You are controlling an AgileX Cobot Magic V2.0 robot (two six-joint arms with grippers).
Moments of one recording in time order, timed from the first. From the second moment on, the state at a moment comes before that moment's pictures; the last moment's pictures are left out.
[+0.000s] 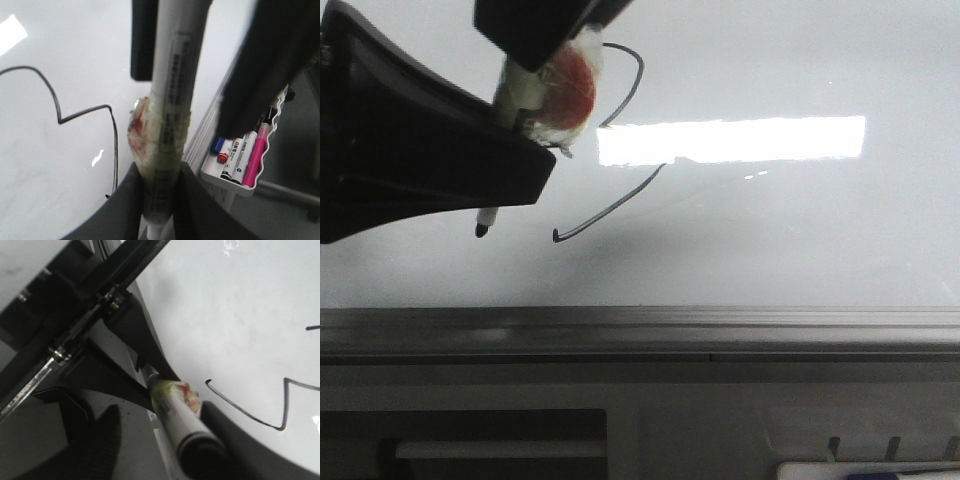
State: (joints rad) left arm -0.97 1.02 -0.44 0.04 -0.14 0.19; right arm 1.07 1.27 -1.19 -0.13 0.79 -0.17
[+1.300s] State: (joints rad) left arm -0.74 1.12 -0.45 -0.64 -0.09 0.18; right arm 1.07 1.27 -1.19 -0.40 0.77 0.10
